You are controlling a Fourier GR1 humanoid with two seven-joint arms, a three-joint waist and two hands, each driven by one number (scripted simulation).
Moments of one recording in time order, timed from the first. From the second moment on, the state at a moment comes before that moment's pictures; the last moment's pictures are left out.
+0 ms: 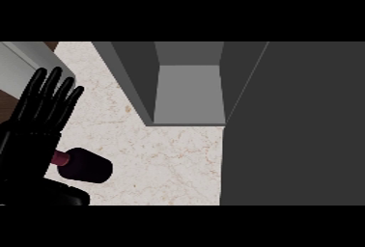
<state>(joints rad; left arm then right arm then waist) -0.09 0.10 0.06 -2.07 0.40 -0.05 0.34 0.19 -0.15 0.02 -2.38 -0.26 0.18 0.28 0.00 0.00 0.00</state>
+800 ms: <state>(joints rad) -0.02 0.10 0.09 -2.11 0.38 -0.07 0.35 0.13 -0.11 -0.01 -2.38 -0.25 0.19 0.36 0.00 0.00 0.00</state>
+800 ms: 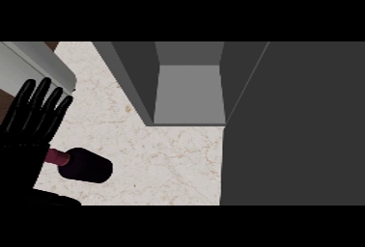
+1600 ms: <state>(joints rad) 0.08 0.15 0.22 -1.98 0.39 -0.20 0.22 0.10 -0.08 0.03 -2.39 -0.20 0.18 0.39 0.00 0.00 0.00</state>
